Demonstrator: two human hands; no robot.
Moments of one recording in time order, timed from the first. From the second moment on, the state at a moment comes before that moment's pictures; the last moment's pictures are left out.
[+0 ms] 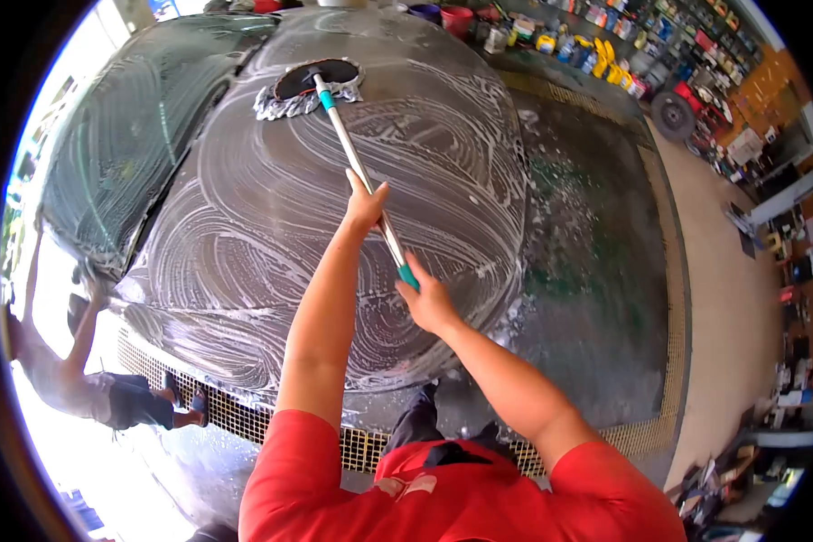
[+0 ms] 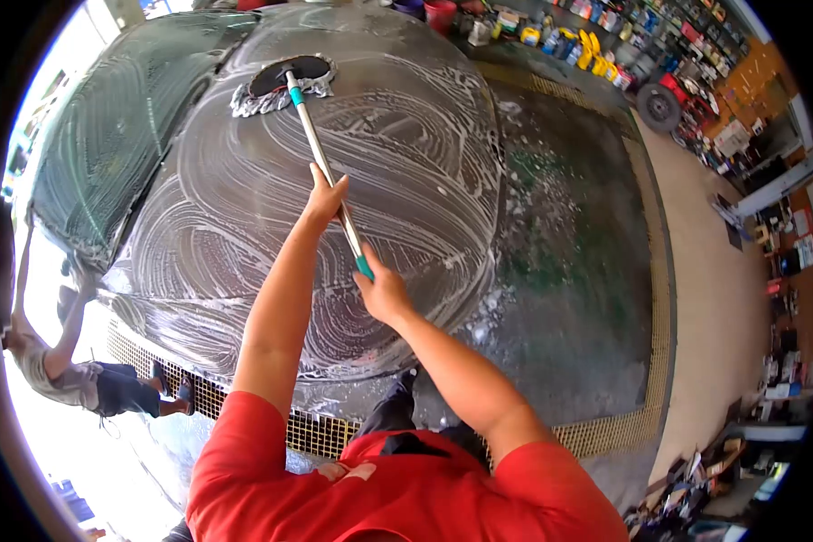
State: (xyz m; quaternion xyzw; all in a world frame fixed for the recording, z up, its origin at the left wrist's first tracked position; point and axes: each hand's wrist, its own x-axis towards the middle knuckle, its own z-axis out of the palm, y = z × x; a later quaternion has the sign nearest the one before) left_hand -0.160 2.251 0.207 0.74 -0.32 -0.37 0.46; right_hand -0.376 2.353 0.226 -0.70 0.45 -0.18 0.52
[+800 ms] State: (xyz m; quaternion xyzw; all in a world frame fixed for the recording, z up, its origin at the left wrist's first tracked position) left_hand -0.653 2.145 0.043 0.60 -0.10 -0.66 0.44; right_hand -0.905 2.426 0.180 -0.59 0.58 -0.17 0.53
